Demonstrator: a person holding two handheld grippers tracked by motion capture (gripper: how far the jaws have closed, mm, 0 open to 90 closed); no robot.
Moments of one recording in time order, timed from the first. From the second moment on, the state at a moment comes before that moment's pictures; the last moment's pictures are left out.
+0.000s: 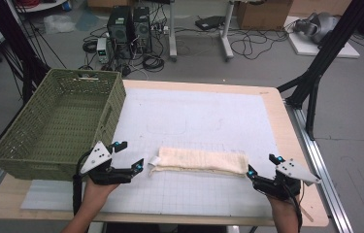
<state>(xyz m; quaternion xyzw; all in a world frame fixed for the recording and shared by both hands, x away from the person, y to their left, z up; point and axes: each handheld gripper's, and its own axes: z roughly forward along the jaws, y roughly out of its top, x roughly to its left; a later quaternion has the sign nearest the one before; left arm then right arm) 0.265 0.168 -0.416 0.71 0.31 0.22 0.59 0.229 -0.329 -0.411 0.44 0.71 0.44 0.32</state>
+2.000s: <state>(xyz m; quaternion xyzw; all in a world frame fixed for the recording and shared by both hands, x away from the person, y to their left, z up) 0.284 0.151 -0.390 0.74 0.30 0.16 0.59 0.224 -0.330 -0.412 0.45 0.72 0.43 0.32</state>
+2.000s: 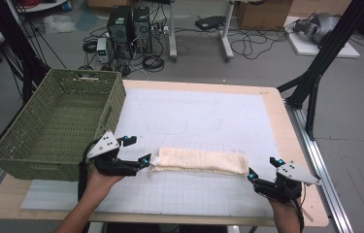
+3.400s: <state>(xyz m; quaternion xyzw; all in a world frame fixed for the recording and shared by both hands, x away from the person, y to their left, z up) 0.333 0.099 -0.423 0.82 0.37 0.10 0.44 0.226 -0.329 -0.415 0.44 0.73 0.43 0.31</state>
